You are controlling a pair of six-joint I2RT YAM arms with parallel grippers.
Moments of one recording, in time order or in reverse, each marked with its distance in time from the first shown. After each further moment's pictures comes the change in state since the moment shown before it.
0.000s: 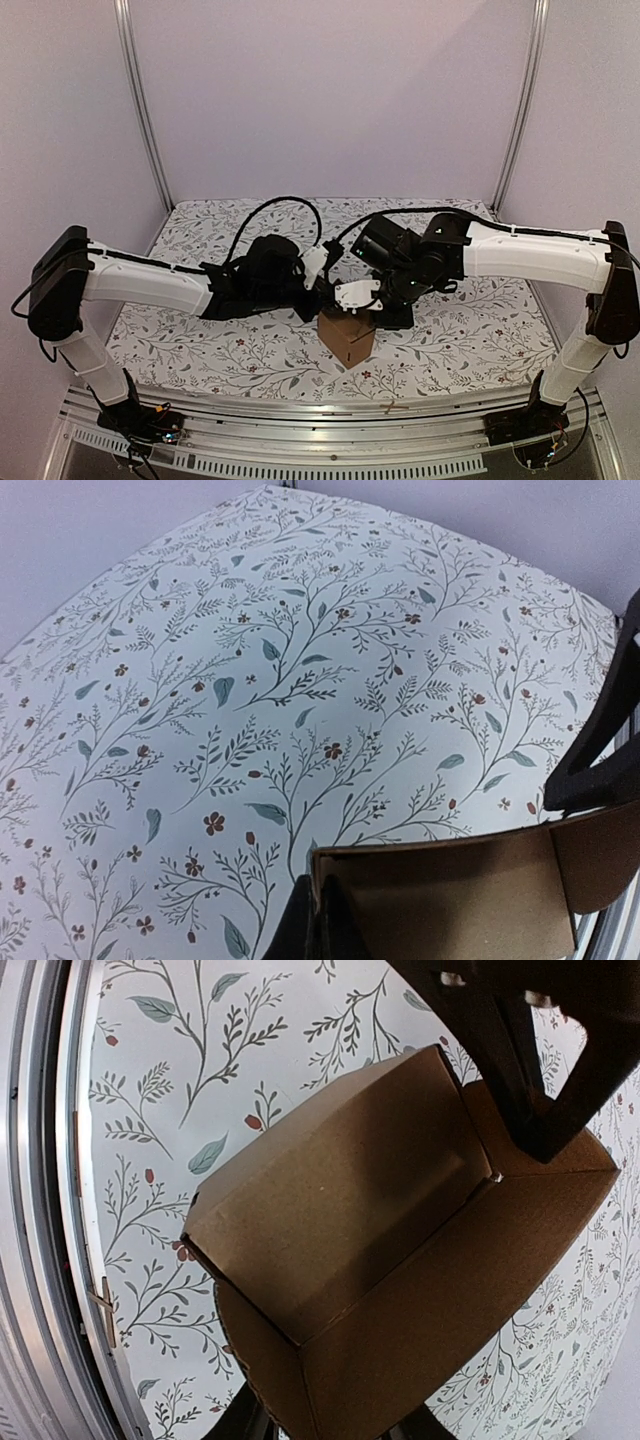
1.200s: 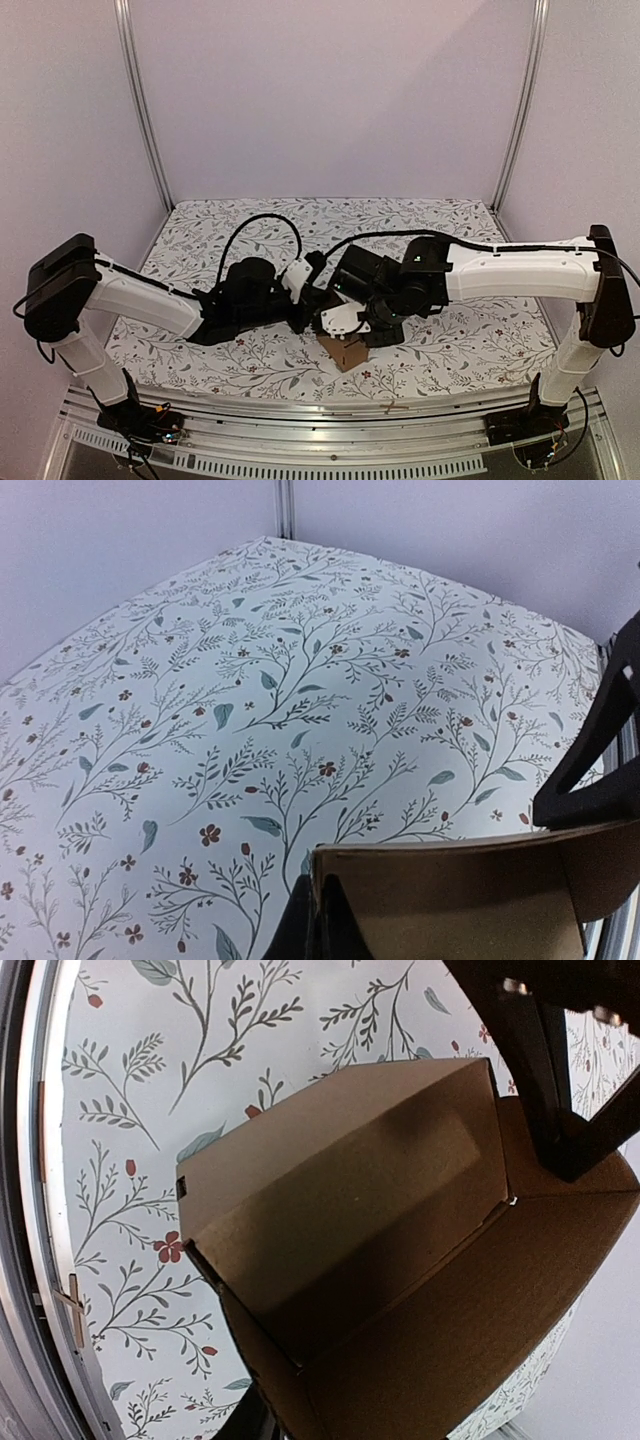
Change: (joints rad) left arm 0.002 -0.023 -0.234 0.380 0.011 -0.003; right arm 0.125 0.053 0.000 0.012 0.192 -0.009
